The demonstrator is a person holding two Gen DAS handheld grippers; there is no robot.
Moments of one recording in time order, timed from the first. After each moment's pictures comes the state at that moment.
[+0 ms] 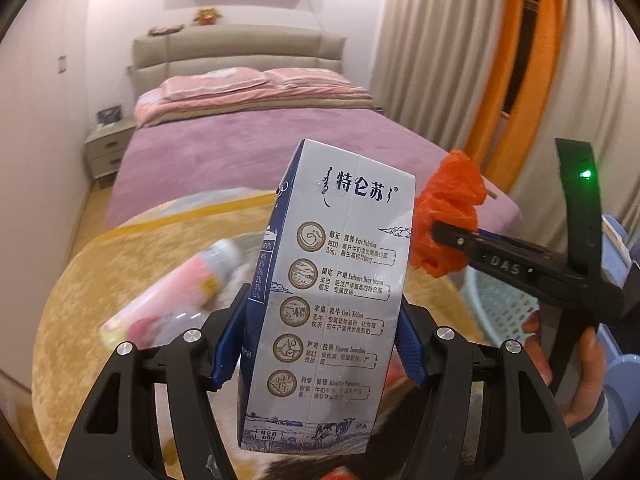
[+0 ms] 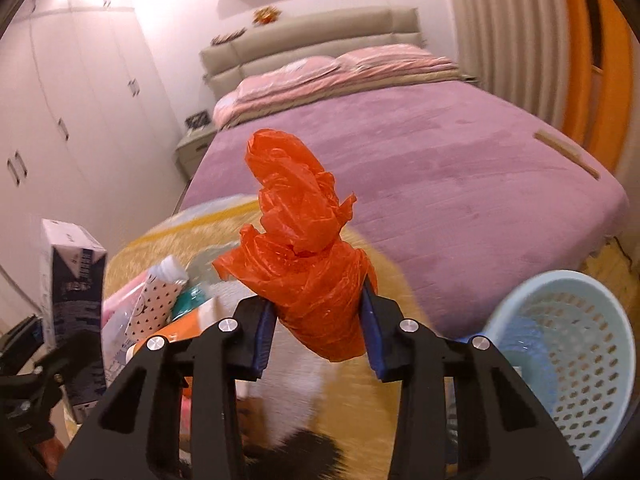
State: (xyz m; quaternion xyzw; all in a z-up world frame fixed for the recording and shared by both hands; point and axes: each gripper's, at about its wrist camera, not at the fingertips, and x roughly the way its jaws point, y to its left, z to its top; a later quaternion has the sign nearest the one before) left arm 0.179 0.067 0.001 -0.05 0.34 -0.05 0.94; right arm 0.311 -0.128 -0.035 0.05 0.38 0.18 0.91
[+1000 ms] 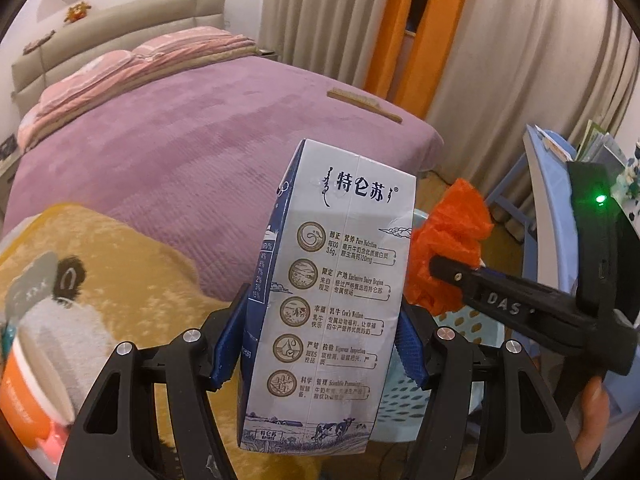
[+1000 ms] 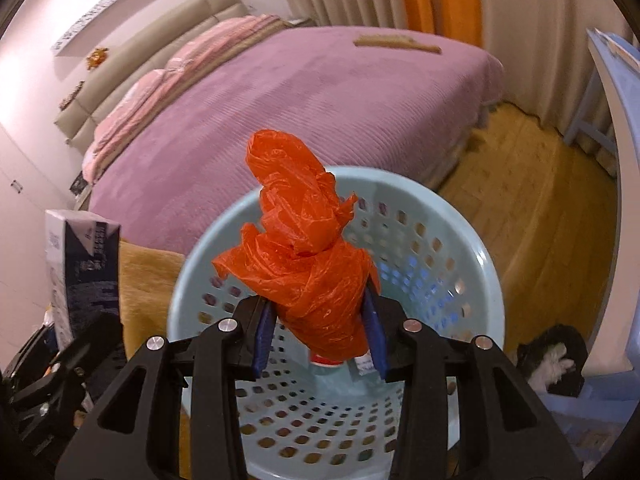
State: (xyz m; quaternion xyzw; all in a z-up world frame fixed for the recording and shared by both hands) left arm 0.270 -0.167 -0.061 0.01 0.42 -0.20 0.88; right arm 0.300 -0.377 -0.109 0.19 0.47 -0.04 0.86
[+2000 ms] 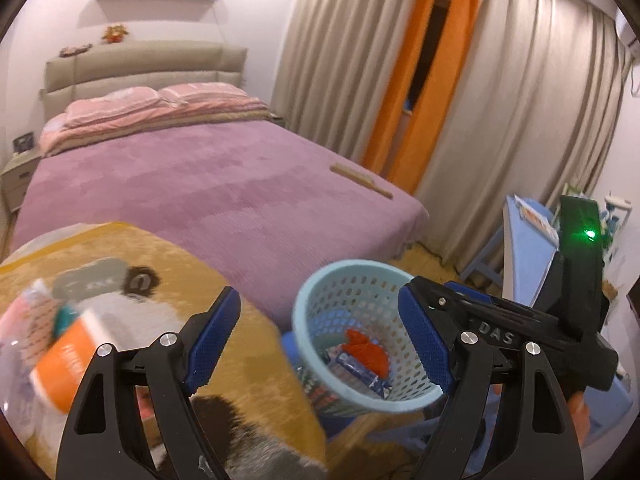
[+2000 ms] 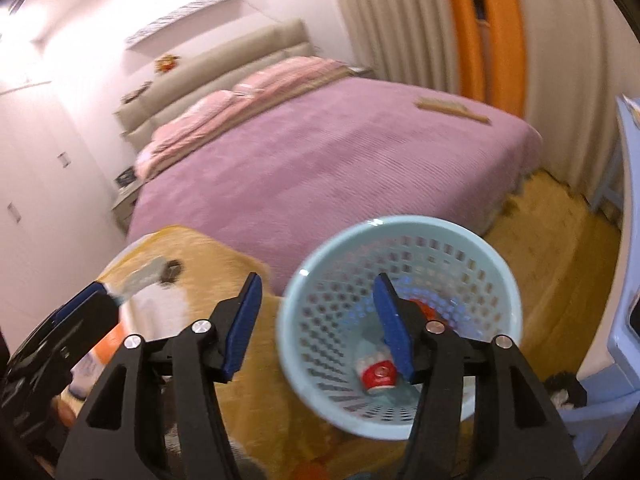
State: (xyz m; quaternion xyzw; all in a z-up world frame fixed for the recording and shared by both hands) left arm 0.191 -0.083 0.018 -0.07 0.30 -0.20 0.93; right arm 0.231 -0.292 -0.013 0.12 0.37 0.05 0.92
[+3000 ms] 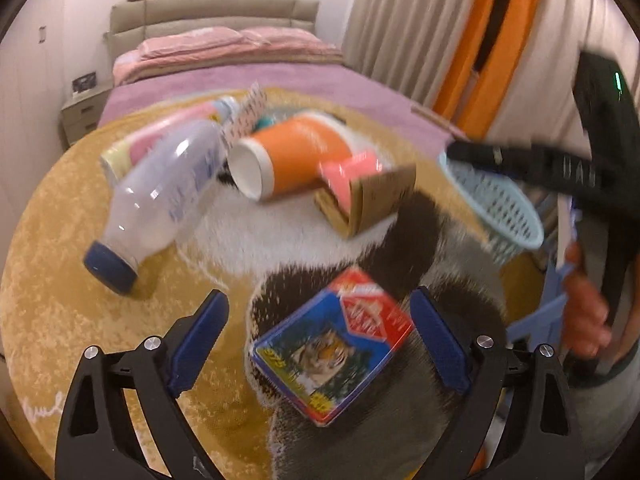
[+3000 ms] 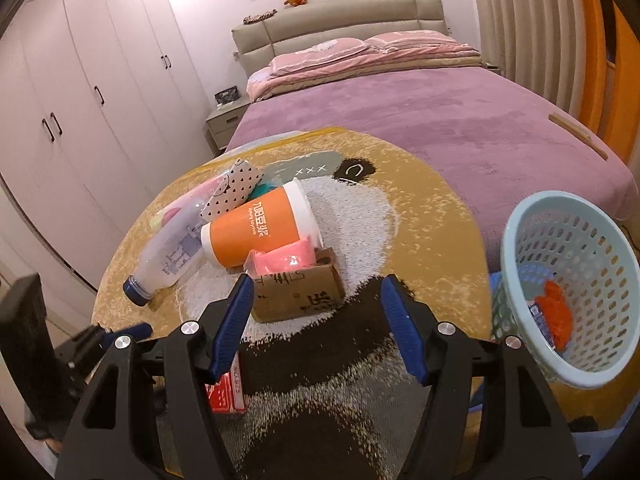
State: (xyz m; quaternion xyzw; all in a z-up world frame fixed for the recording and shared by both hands) left arm 0.071 0.102 -0.095 -0.05 0.40 -0.11 0.91; right arm 0.187 -0.098 -0.054 0.03 0.41 0.23 0.88
